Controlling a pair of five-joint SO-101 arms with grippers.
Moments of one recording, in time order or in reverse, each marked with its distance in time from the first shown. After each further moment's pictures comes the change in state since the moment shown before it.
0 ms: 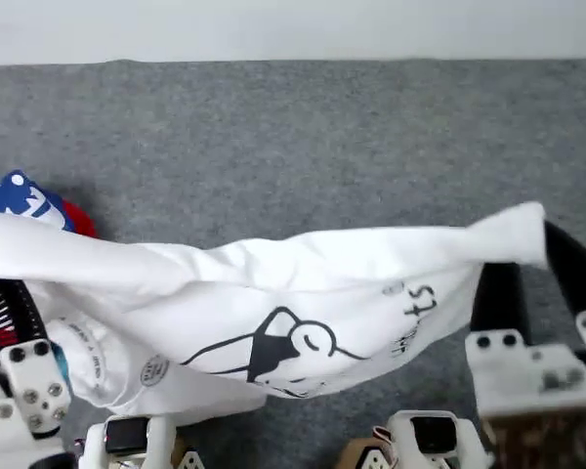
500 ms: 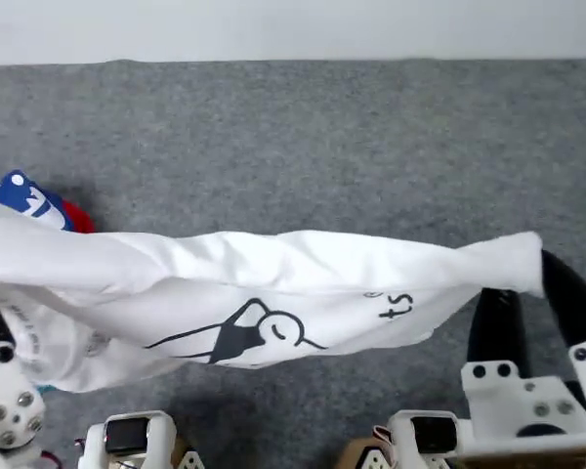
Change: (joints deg) left arm 0.1 0.1 -0.1 -15.5 0.0; right arm 0.0 -6.5 7.7 0.2 2.0
